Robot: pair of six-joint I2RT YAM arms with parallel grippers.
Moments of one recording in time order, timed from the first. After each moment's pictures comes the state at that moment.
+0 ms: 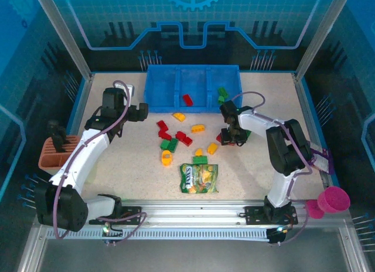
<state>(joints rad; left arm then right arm) -0.13 1.24 1.04 -0.44 -0.08 -0.05 0.38 1.86 1.20 -0.82 0.08 0.33</state>
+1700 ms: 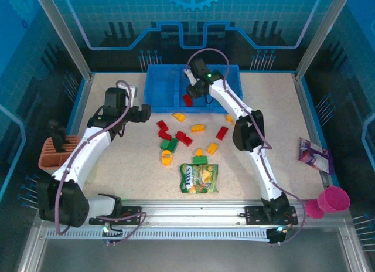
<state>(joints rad) -0.13 1.27 1.04 -0.44 -0.03 -0.06 0.48 2.55 2.52 -0.95 0.06 -0.05</state>
